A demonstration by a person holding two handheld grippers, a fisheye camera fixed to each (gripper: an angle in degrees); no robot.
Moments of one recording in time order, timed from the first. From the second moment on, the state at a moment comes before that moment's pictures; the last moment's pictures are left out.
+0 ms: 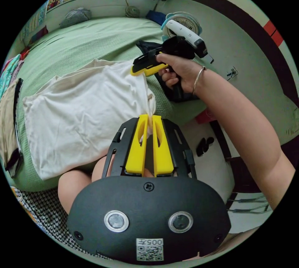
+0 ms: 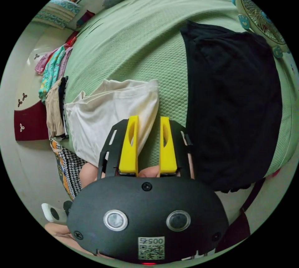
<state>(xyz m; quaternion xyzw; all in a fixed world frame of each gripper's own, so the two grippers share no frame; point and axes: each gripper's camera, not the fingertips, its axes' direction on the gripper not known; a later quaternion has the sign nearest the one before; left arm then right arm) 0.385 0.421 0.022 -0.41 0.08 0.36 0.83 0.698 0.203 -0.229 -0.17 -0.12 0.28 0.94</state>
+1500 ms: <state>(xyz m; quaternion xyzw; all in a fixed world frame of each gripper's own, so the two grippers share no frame) 0.227 0.269 0.025 -0.45 0.00 0.21 0.87 0.410 0.149 -0.243 -0.11 -0.02 0.14 0.98</state>
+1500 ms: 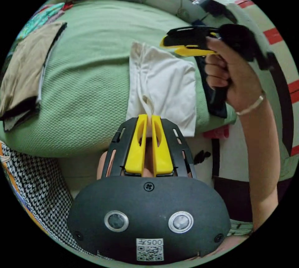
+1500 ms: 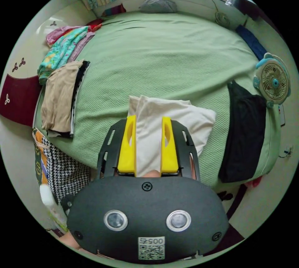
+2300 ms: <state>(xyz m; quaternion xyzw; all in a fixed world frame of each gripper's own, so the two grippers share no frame) 0.269 0.199 -0.023 -0.37 0.05 0.26 0.89 0.339 0.354 -0.236 -0.07 0.11 0.19 0.97</state>
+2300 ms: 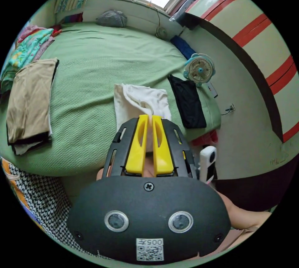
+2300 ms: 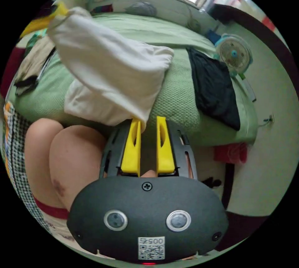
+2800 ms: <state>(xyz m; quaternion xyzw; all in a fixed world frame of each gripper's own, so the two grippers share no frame) 0.198 0.244 0.022 -0.44 -0.07 0.31 0.84 0.352 0.366 -0.210 -0.20 0.05 0.12 0.97</state>
